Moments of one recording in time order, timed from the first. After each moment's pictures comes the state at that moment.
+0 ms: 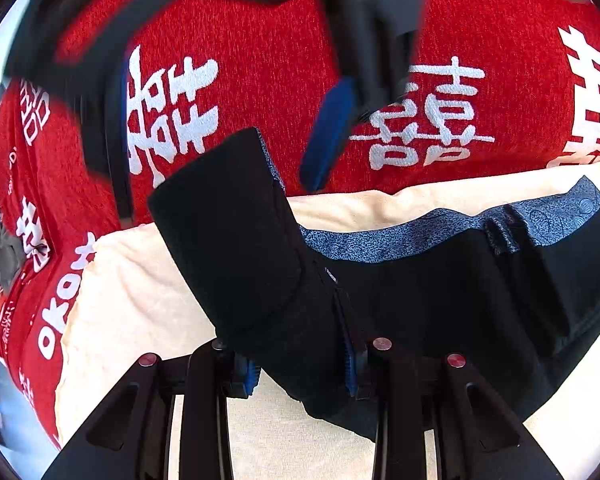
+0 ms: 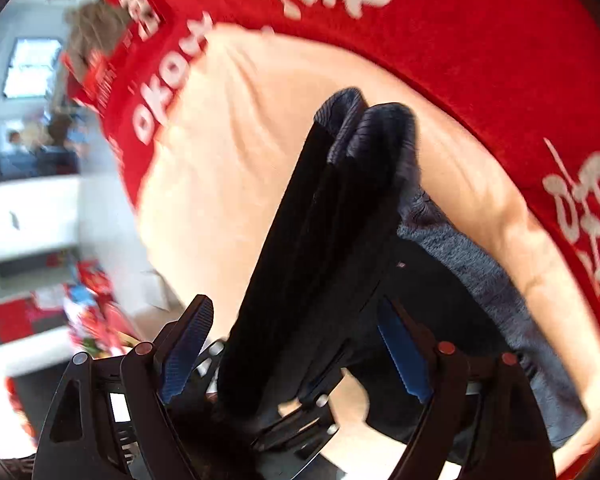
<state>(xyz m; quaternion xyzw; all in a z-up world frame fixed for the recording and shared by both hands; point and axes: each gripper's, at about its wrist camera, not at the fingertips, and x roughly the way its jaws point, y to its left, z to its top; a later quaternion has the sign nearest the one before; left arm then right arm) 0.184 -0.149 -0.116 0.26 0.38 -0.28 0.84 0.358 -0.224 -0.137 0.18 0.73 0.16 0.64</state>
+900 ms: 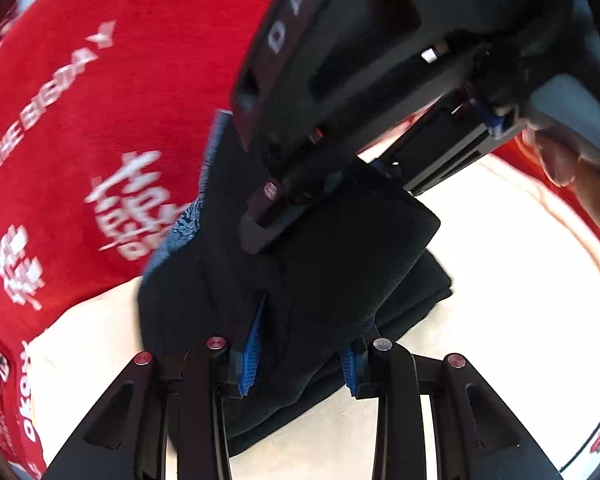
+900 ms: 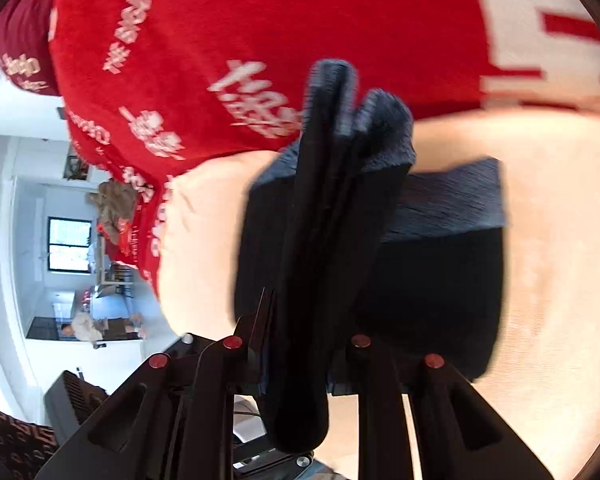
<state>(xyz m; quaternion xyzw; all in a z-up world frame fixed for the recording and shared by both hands) -0.038 -0.354 -0.089 0.35 0.36 -0.45 0.74 0.035 -0.495 -0.155 0.44 0.51 0.03 0.74</state>
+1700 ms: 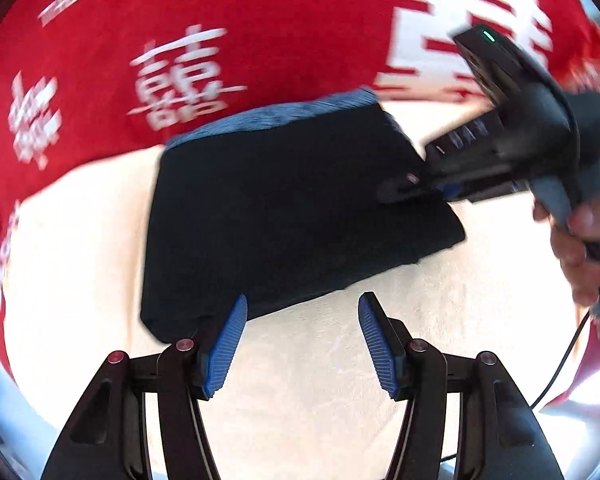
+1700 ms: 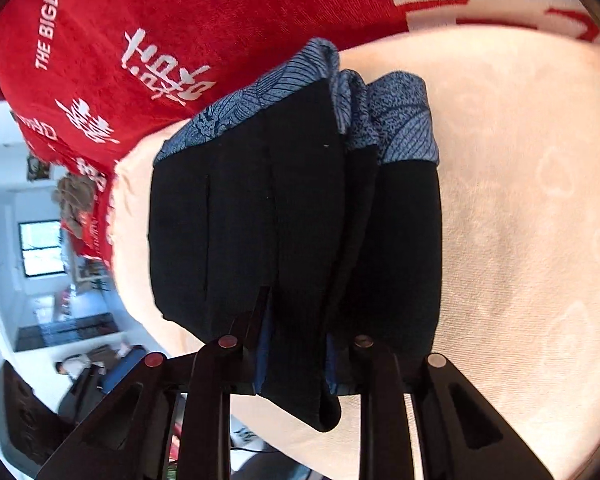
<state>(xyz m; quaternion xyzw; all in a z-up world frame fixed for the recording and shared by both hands) -0.036 -0.295 -0.078 0.25 0.53 -0.33 0.74 0.017 -0.504 -0.211 0.43 0.58 0.00 0.69</state>
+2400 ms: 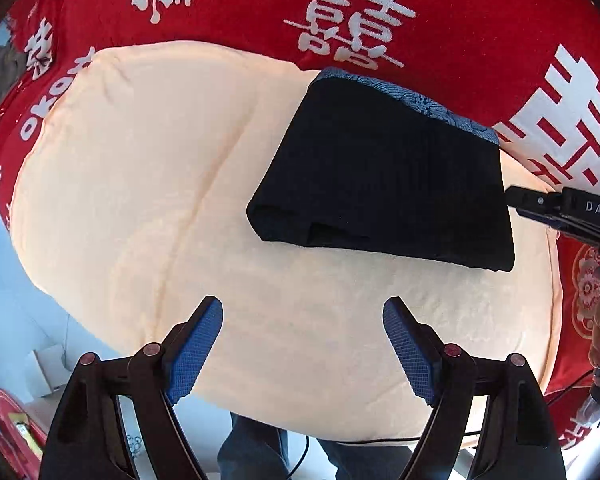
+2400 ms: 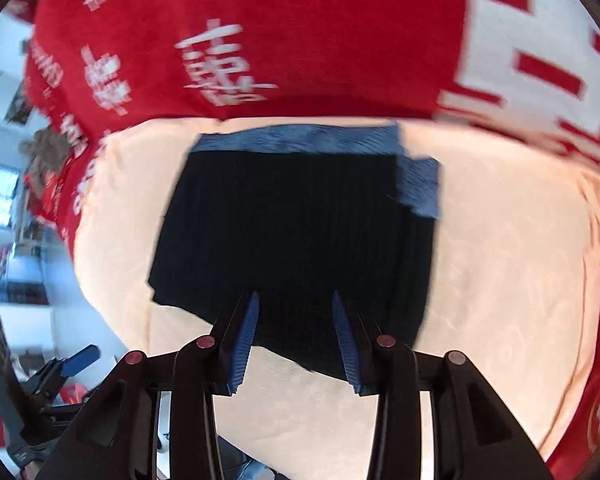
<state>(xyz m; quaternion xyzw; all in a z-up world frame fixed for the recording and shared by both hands) 0.010 -0.197 -0.077 0.10 0.64 -0.18 0.74 0.025 -0.463 -0.137 0.27 0.58 -0.02 0.77</state>
